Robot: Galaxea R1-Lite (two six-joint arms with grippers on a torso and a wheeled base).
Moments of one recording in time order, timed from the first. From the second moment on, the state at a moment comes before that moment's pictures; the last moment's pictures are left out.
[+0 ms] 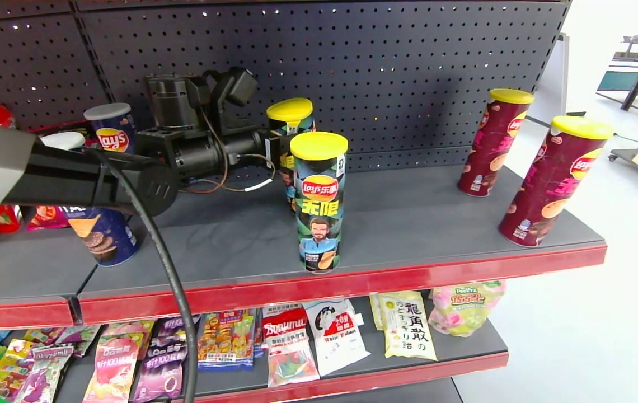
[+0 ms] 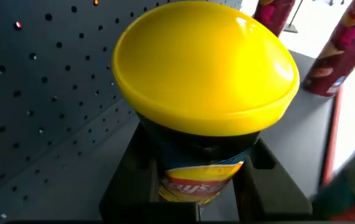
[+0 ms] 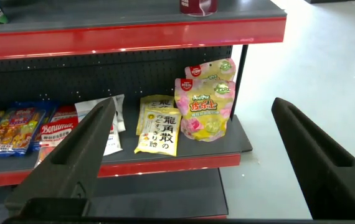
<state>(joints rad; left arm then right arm) -0.37 2.04 -1.43 -0.57 -0.50 0.02 0.00 0.00 0.00 0.00 0.03 0.01</state>
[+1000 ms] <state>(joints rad) -0.37 2.08 -1.44 -0.56 -0.51 0.07 0.00 0.00 0.00 0.00 0.03 0.01</state>
